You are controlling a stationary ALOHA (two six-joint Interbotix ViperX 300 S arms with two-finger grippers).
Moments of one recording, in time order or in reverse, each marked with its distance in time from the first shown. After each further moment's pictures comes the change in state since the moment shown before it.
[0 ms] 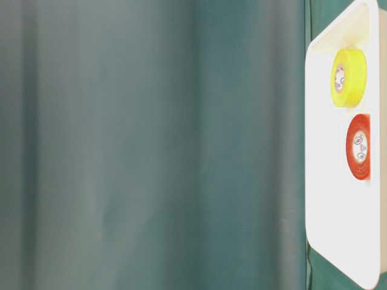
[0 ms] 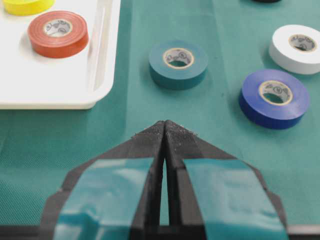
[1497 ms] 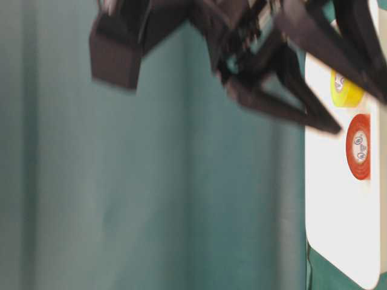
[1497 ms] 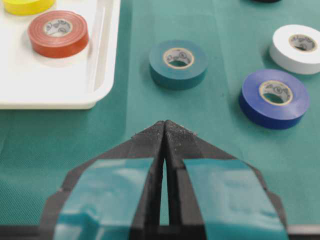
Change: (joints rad) left arm 0.000 0.000 0.000 0.000 0.000 -0.002; right arm 0.123 0.799 -0.670 -0.003 -0.098 -0.006
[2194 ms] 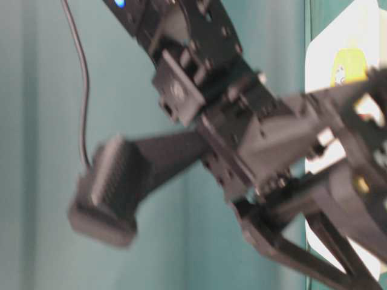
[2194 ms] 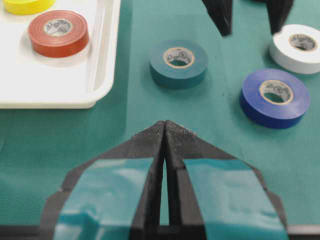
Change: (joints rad) left arm 0.002 0.000 0.005 -0.002 -0.006 0.000; right arm 0.080 0.291 -0.367 -0.002 0.002 0.000
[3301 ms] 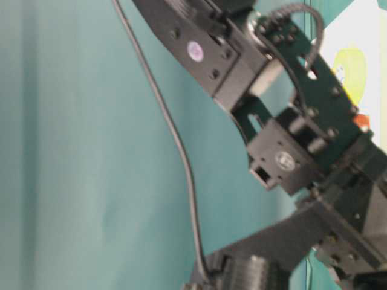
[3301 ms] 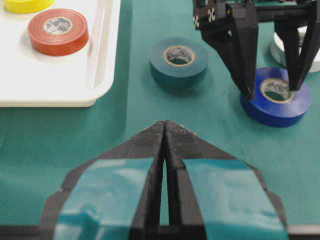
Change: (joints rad) left arm 0.000 0.000 0.012 0.002 -0.014 0.002; right arm 0.038 0.196 -0.149 0.000 0.026 0.077
